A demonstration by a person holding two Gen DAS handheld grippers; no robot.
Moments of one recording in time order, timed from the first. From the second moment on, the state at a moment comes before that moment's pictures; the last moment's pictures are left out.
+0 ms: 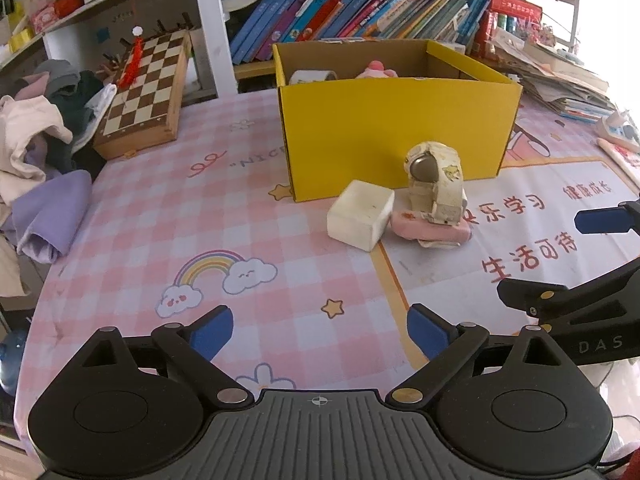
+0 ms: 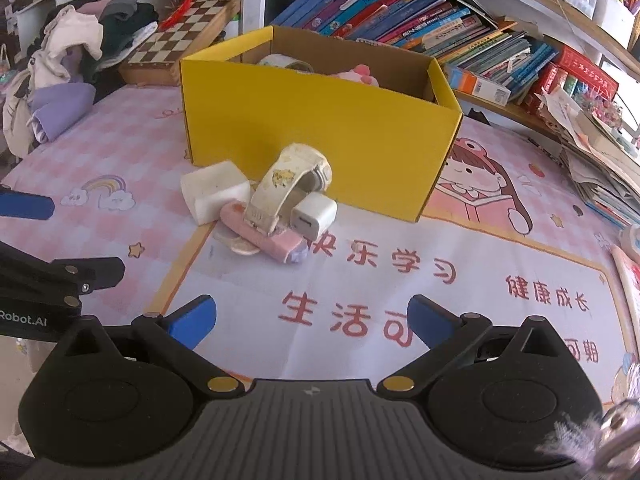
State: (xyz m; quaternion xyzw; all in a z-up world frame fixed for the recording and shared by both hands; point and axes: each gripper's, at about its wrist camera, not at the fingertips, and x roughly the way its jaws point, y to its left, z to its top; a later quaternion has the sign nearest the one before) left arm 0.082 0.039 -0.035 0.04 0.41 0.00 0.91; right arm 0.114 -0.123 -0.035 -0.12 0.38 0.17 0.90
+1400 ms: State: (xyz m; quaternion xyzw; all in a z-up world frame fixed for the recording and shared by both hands) left arm 0.129 0.033 -0.037 0.07 0.41 -0.01 0.91; right arm 0.197 -0.110 -0.027 -0.07 0.37 0.24 0.89
